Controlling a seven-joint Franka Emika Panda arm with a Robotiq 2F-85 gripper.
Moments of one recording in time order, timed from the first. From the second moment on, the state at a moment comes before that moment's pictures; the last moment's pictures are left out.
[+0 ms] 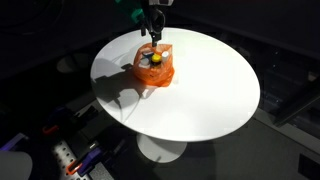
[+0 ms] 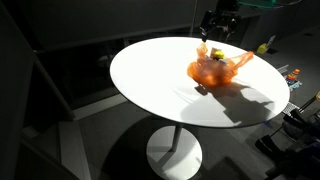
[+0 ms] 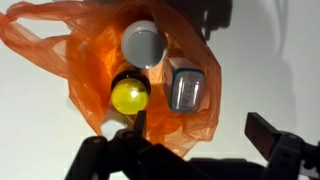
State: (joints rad) arm 0.07 0.35 0.00 -1.99 0.14 2.41 0.22
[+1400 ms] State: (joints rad) arm 0.03 -0.24 0.00 -2.20 0.07 1.92 0.39
